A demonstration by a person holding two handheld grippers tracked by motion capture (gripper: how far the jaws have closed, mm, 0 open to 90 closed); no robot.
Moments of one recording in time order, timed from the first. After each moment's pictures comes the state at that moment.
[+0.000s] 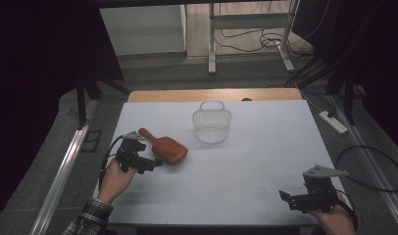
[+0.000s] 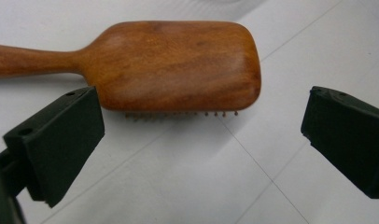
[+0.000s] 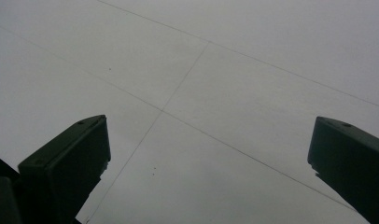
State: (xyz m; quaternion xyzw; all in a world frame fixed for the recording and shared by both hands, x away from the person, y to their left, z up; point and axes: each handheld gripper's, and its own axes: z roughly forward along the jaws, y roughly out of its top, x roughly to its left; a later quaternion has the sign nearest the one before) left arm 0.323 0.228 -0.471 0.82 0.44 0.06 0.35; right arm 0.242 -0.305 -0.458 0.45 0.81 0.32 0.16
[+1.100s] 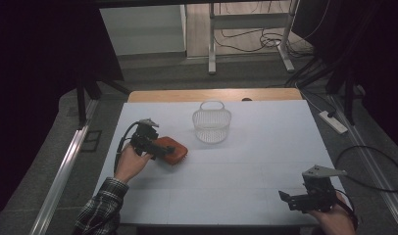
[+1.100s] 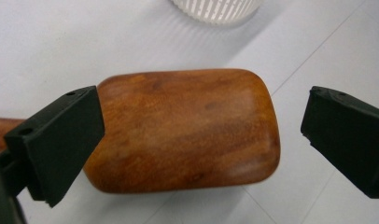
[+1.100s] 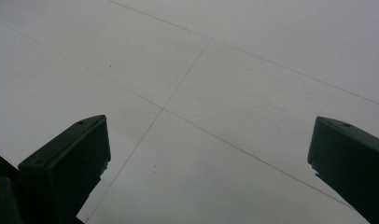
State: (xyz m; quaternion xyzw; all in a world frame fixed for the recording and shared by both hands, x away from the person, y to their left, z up) left arm 0.378 0.201 -0.471 0.84 0.42 0.04 0.34; right arm 0.242 -0.304 -0.459 0.45 0.82 0.32 0.16
